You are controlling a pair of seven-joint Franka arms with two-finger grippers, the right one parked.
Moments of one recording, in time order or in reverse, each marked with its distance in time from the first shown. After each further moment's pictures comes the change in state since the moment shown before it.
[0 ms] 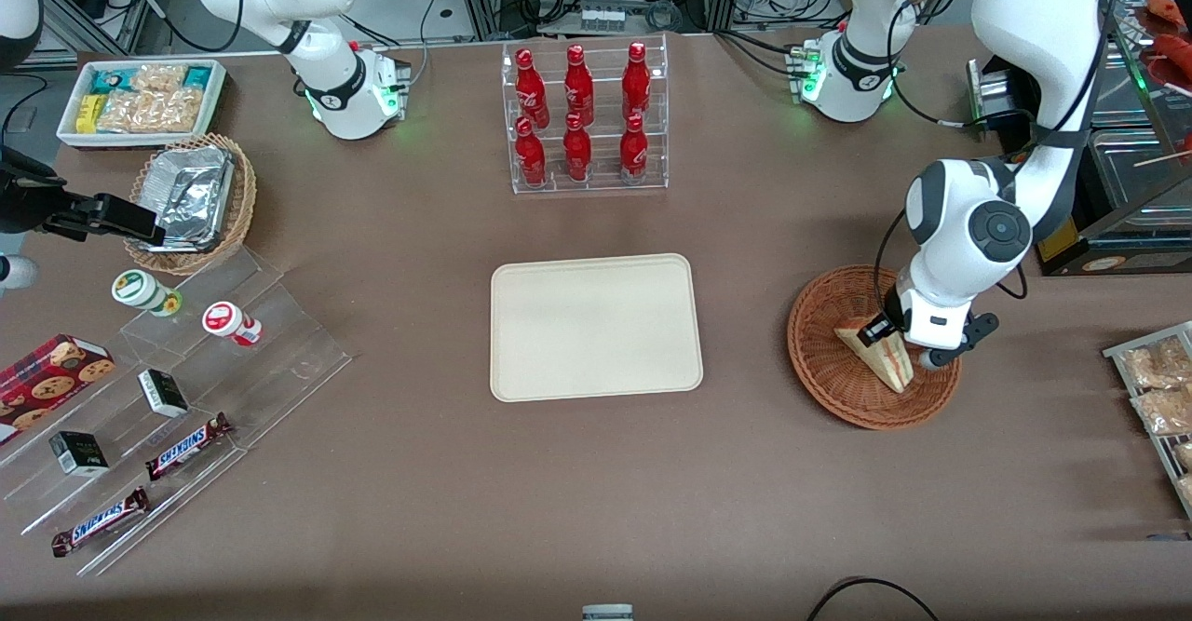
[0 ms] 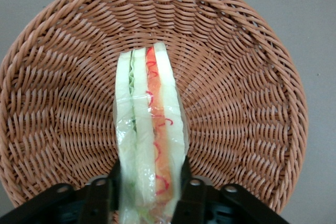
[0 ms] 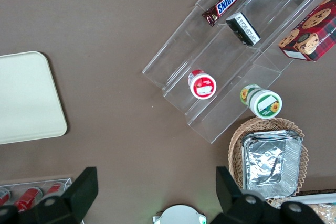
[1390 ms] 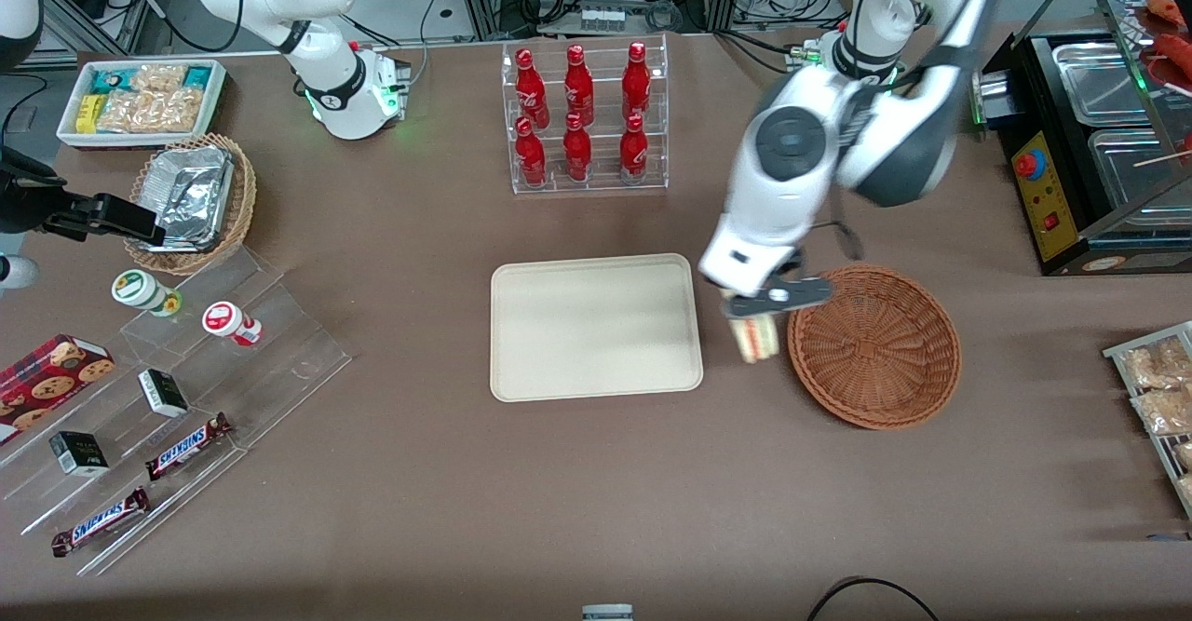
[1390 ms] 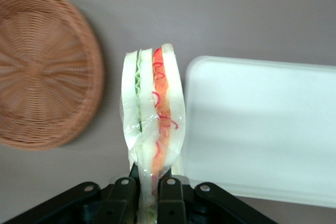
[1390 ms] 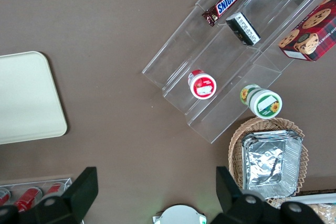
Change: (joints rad) arm -0.467 0.039 -0.039 0.500 0.067 -0.556 -0.081
